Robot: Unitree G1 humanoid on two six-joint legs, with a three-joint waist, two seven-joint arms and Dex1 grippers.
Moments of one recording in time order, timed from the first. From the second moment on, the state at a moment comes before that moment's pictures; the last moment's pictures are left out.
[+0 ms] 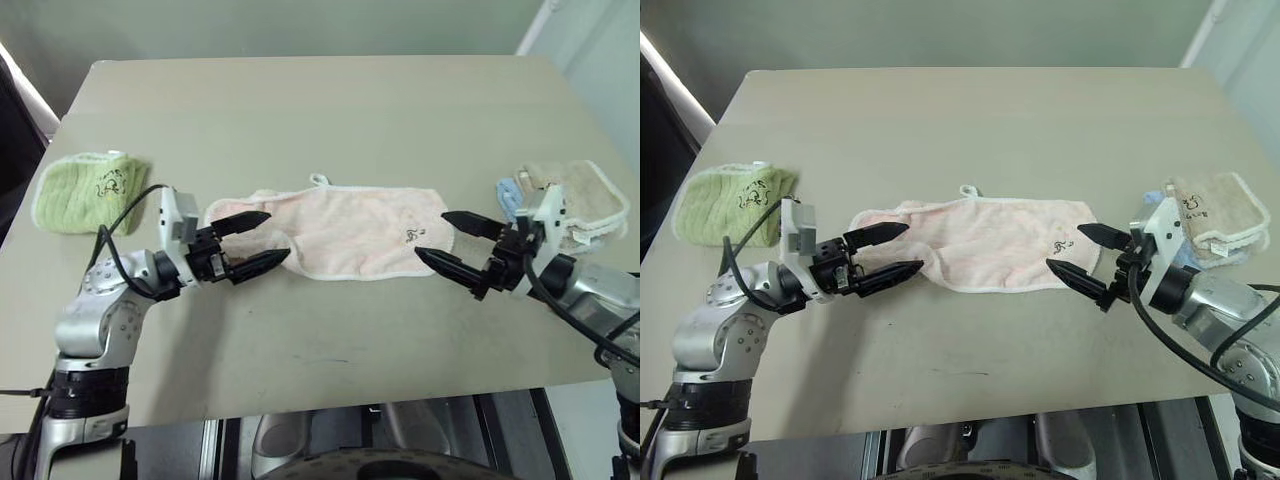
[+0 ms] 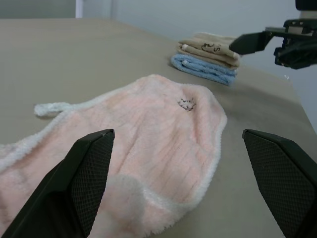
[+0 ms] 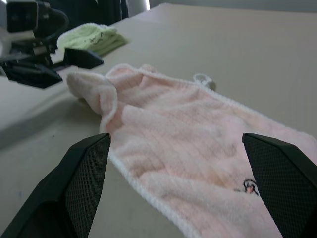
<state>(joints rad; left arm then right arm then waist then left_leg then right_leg) -0.19 0.65 0.19 -0.16 -0.67 0.46 -1.08 -0.11 -0.72 -0.22 -0.59 0.84 0.75 0.64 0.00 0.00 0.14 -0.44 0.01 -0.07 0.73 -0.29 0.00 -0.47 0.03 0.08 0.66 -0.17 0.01</state>
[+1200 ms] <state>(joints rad) -0.19 0.63 0.14 -0.22 -0.65 0.45 -1.00 -0.96 -0.58 0.07 0.81 0.44 0.74 0.79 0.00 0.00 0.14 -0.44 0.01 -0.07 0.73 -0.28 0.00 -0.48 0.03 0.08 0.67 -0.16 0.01</state>
